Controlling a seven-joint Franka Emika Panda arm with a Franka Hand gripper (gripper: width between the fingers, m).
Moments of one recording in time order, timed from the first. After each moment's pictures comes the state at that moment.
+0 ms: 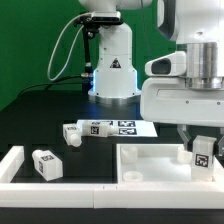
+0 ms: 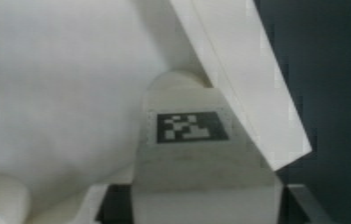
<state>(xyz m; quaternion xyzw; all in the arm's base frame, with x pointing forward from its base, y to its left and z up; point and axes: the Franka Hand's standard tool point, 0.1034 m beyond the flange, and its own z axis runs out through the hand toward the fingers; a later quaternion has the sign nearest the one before) 0.644 0.109 0.074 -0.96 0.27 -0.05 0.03</state>
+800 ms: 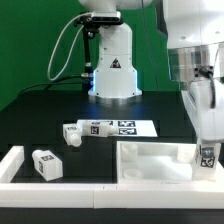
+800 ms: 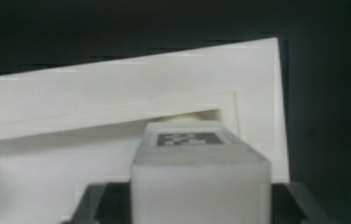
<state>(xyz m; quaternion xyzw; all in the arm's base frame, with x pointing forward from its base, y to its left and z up) 0.639 0.111 0.073 -0.66 0.75 0.02 0.08</state>
